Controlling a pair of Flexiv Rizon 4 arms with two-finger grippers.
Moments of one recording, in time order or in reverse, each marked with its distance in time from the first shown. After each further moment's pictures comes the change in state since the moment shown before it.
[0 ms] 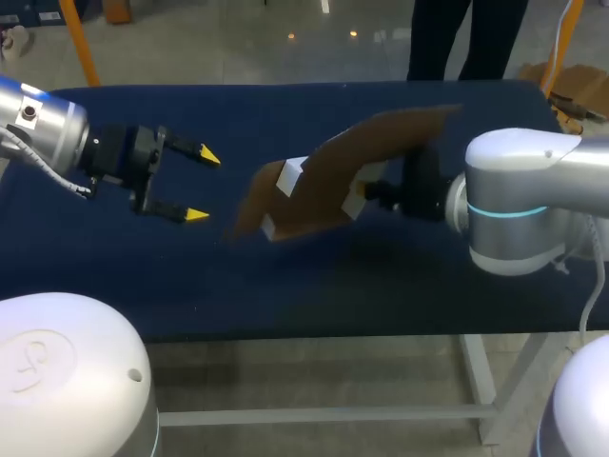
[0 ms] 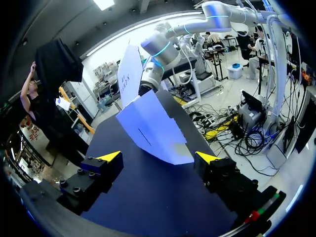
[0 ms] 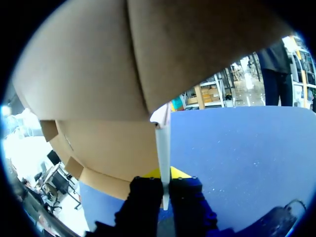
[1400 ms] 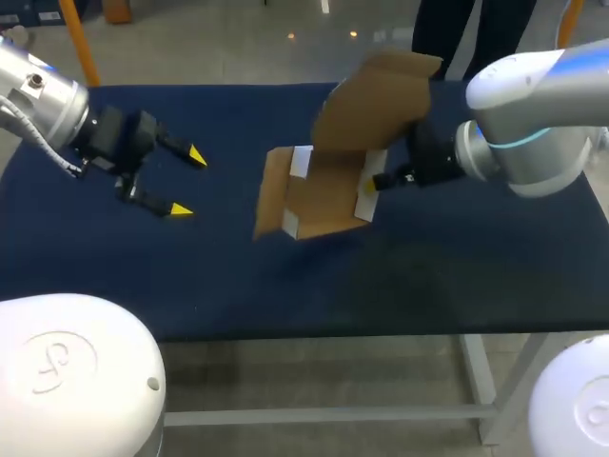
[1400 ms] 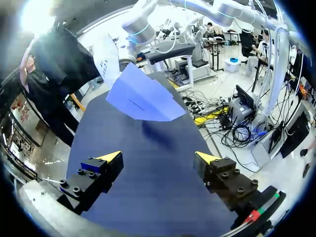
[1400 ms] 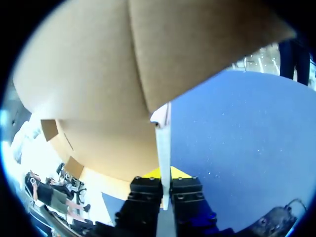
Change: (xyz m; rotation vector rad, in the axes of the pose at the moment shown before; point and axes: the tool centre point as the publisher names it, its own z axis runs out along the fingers) left arm 0.001 0.025 -0.018 -0.173 0.106 -0.101; right arm -0.017 -0.004 -0.007 0.389 0.116 0.105
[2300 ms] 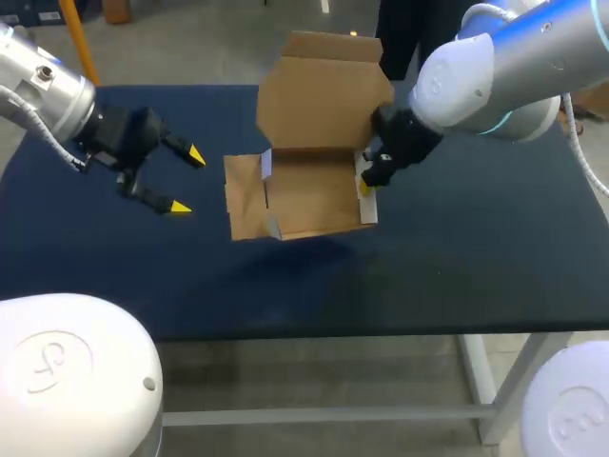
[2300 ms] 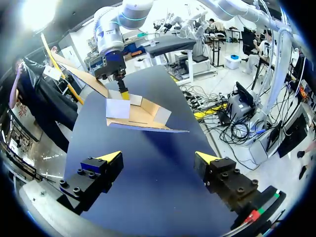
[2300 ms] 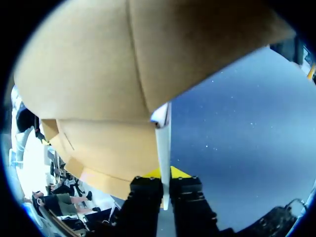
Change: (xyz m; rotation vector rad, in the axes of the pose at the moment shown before) left arm -0.005 0.008 0.001 -0.059 0.018 -0.020; right arm 0.014 -0.009 -0.005 0.395 -0.233 0.174
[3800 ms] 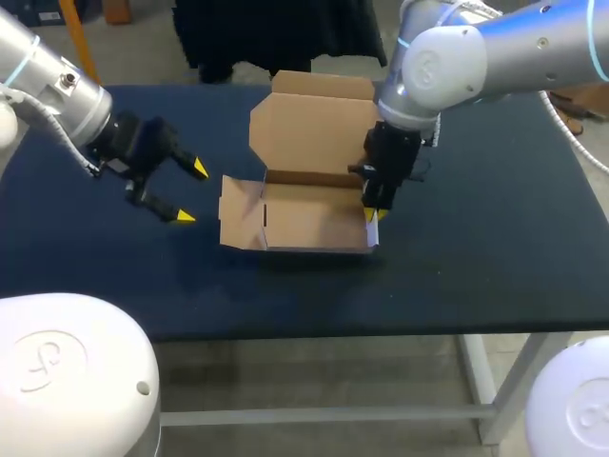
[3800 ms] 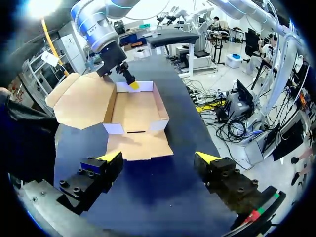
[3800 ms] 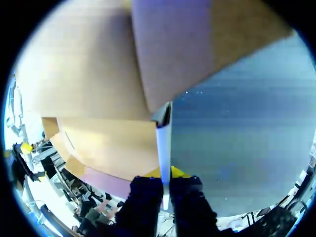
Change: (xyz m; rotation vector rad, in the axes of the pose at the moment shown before) left arm 0.000 0.024 0.024 -0.062 0.044 -0.066; right arm -0.003 -0.048 0.021 0.357 -0.159 0.403
